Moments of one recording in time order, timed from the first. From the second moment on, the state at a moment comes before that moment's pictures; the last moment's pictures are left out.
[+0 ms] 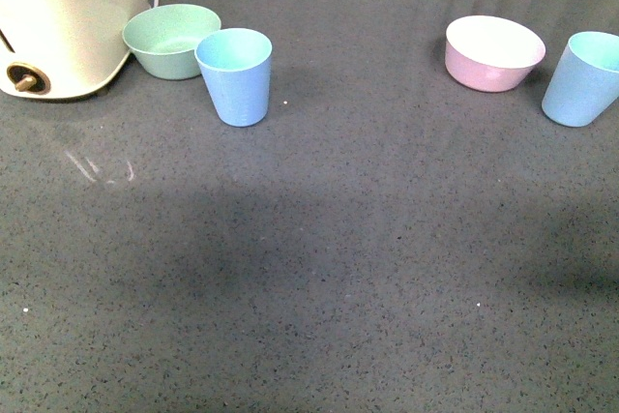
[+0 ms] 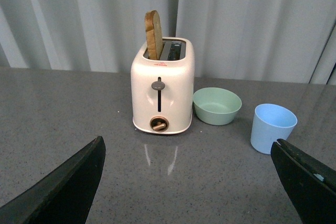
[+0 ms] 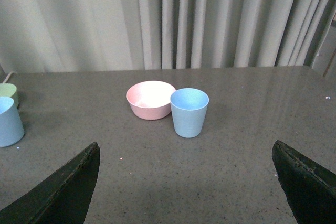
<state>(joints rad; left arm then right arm) 0.00 0.01 0.02 0.00 0.00 -0.01 0.00 0.01 0.02 0.00 0.00 0.00</state>
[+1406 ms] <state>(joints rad) -0.16 0.98 0.48 -0.14 0.09 0.02 0.00 0.00 0.02 0.00 0.00 0.00</state>
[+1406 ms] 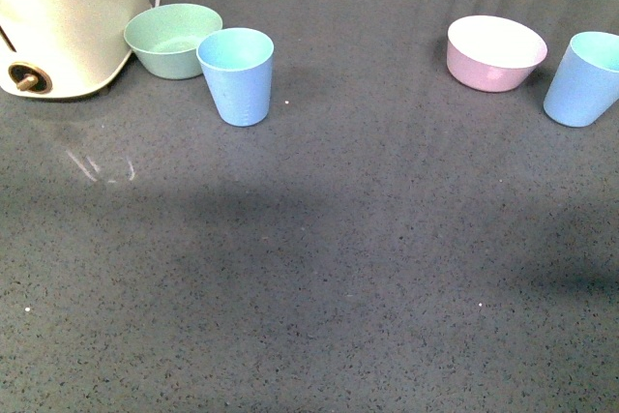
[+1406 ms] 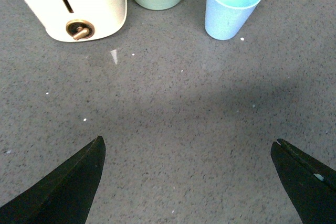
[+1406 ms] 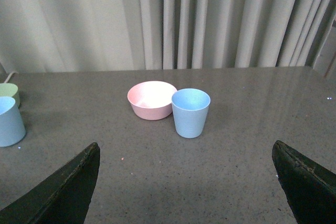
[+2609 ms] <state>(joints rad) -0.42 2.00 1.37 -0.35 -0.20 -0.47 0.00 0.00 0.02 0.00 0.00 0.00</state>
